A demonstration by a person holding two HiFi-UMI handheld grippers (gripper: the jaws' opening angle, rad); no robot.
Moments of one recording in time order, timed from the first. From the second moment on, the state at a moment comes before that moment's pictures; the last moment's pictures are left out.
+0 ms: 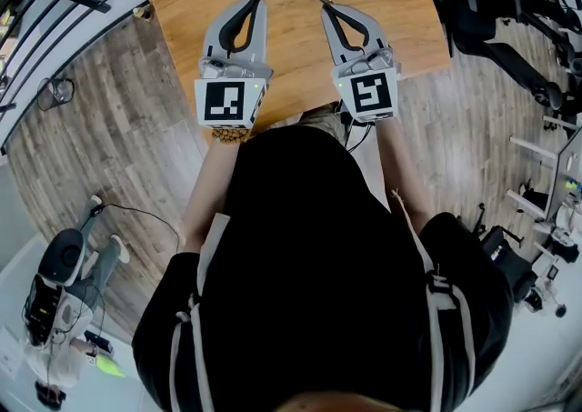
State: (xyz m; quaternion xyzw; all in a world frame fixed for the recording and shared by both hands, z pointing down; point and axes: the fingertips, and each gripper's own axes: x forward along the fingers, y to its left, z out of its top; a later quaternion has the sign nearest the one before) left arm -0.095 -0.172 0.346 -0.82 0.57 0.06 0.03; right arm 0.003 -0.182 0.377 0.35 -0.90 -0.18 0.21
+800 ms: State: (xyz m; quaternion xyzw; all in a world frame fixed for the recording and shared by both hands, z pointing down) left arm -0.092 -0.175 0.363 -0.82 0.57 0.05 0.02; right arm 0.003 -0.188 0.405 0.35 -0.90 -0.15 0.22
